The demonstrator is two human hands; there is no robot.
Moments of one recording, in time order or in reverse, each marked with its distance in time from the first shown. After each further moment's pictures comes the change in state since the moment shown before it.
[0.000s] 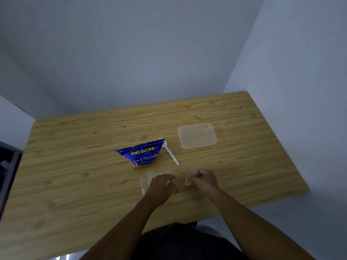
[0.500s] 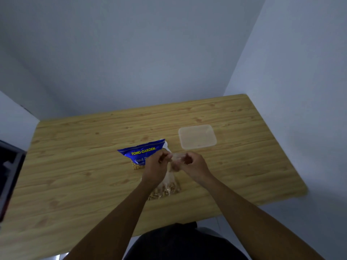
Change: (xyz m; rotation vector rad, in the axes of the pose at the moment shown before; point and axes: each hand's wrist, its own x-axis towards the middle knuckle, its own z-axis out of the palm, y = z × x) left_hand 0.021 0.033 -0.055 -0.452 0.408 0.029; right_hand -0.011 -0.064 0.003 0.144 -0.080 -0.370
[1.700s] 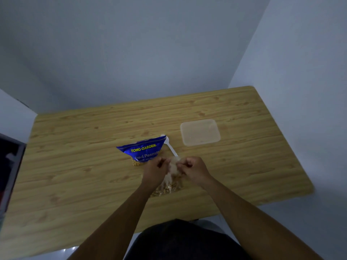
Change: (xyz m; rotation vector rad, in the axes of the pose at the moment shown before) left_hand -0.005 -0.032 0.009 -0.002 -0.064 -0.302; right_hand 0.004 0.018 0.007 0.010 -0.115 0.161
